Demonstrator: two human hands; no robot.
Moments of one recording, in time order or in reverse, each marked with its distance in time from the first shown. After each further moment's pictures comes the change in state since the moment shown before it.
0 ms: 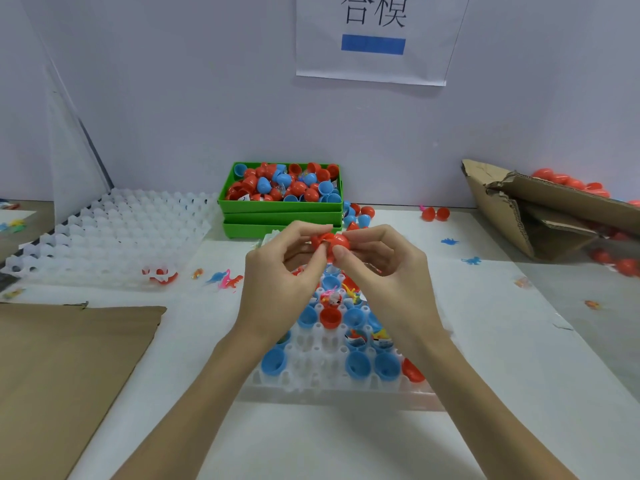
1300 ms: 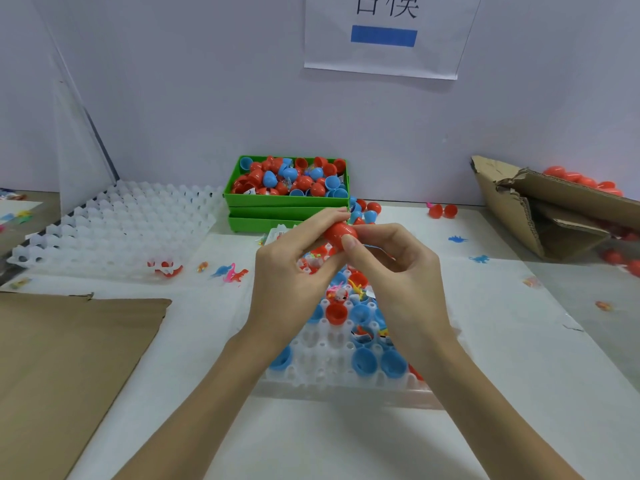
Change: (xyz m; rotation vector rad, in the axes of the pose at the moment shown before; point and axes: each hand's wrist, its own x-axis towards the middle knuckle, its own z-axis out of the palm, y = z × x) left_hand -0.004 0.006 0.004 0.082 0.011 0.113; right_hand -0.007 -0.009 0.006 0.133 0.040 0.080
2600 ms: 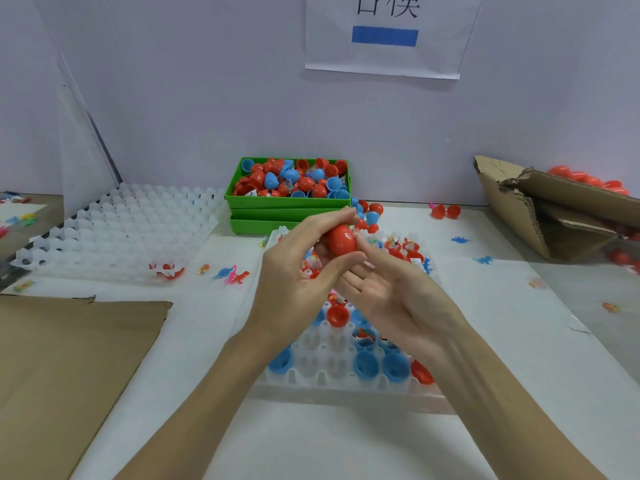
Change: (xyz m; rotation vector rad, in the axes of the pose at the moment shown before) left_hand 0.000 0.000 -0.001 -0.116 -0.076 0.056; right_hand 0.009 0.000 -0.009 0.834 -0.378 0.575
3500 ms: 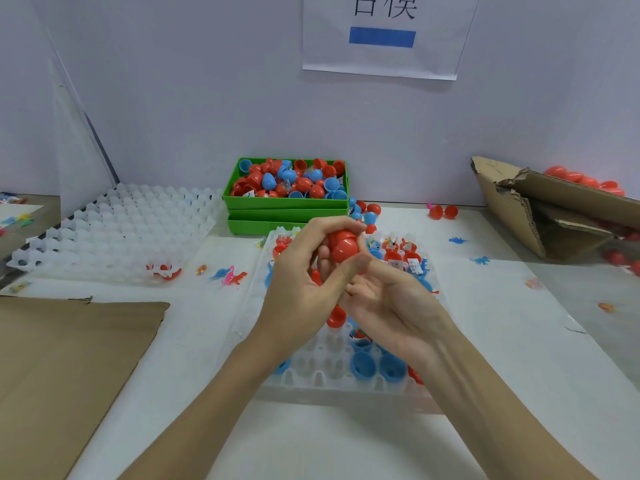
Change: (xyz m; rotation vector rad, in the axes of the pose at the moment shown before) left_hand -0.003 0.005 0.010 -0.176 -0.021 -0.107; right_hand 0.003 0.010 -0.008 0.141 -0.005 0.030
